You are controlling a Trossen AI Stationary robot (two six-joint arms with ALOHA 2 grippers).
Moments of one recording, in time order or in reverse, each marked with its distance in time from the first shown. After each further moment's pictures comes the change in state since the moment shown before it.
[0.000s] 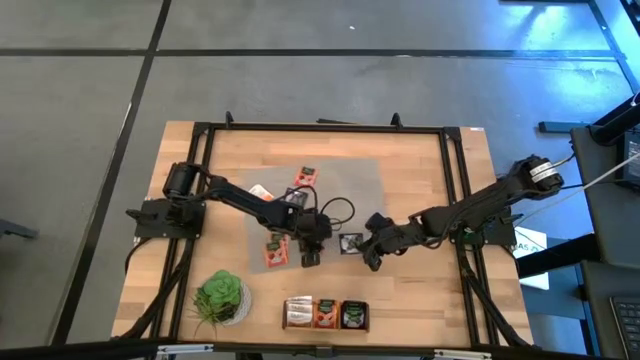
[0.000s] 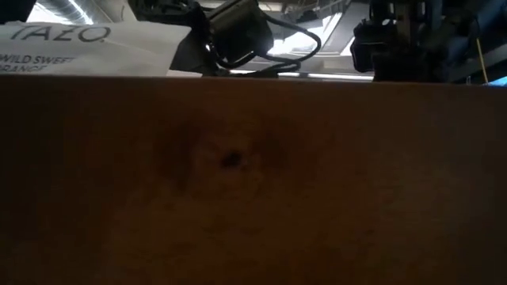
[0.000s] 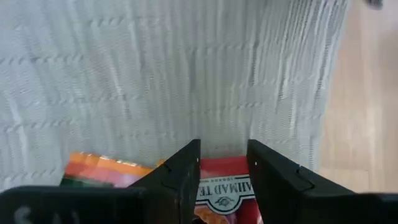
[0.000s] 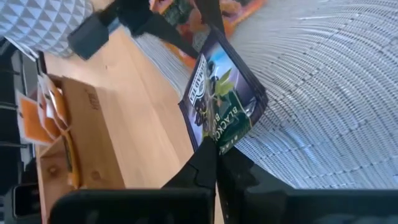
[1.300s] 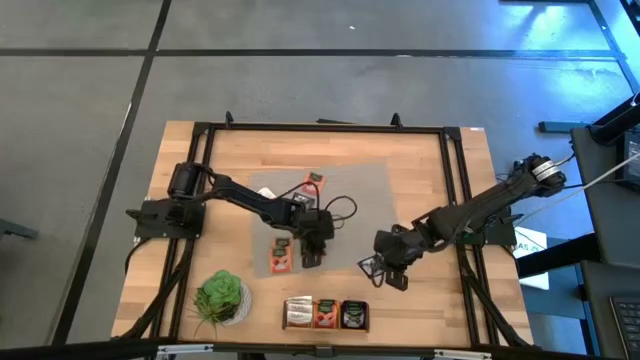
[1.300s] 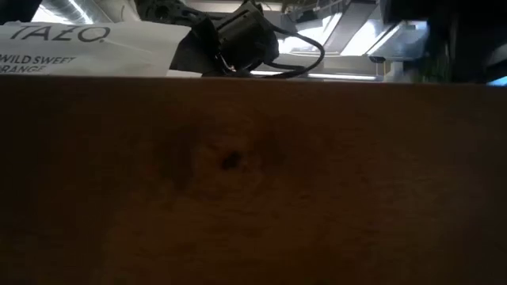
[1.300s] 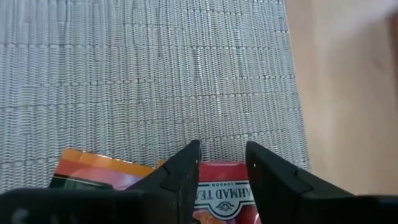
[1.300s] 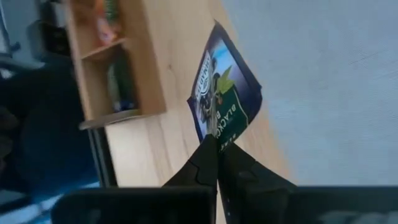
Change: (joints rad) left arm 0.021 0.042 0.000 0.027 0.190 -0.012; right arm 0.089 -0.028 0.279 -0.575 -0.273 -0.208
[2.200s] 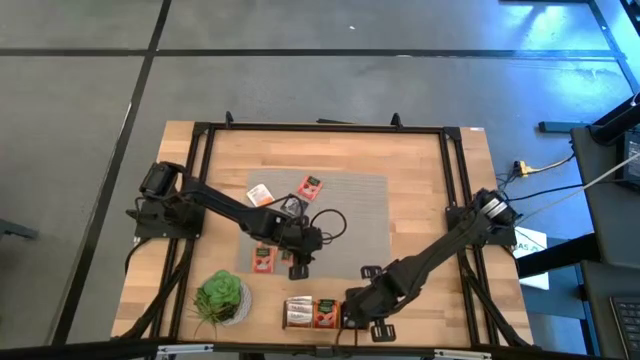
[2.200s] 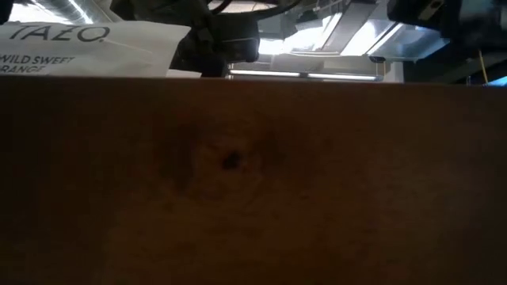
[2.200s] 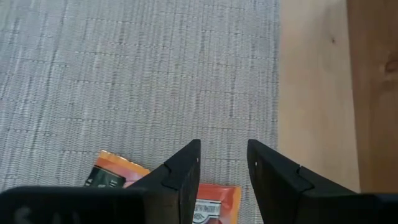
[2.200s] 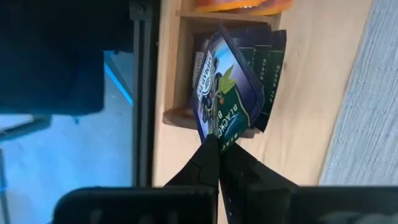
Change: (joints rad) left arm -0.151 -0.200 -0.002 -0.177 -0.246 -0.063; right arm 0.167 0.546 0.639 -0.304 -0.073 -0.222
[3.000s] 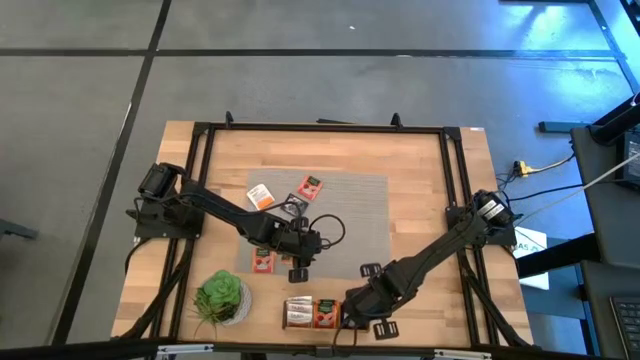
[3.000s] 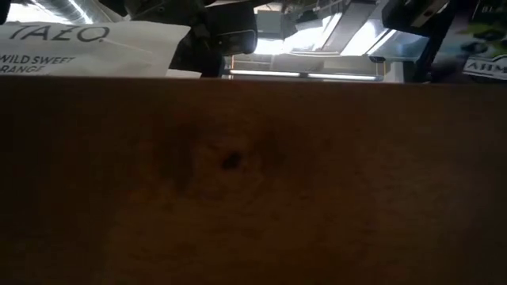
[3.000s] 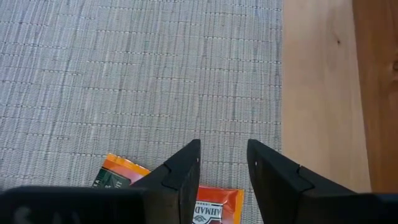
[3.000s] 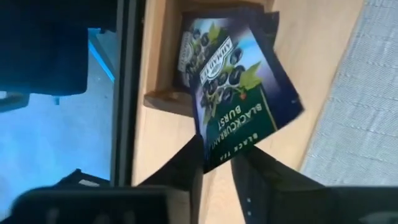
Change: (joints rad) left arm -0.039 -0.002 0.003 0.003 -0.093 0.003; right arm -0.008 0.024 0.021 -0.073 0.004 -0.088
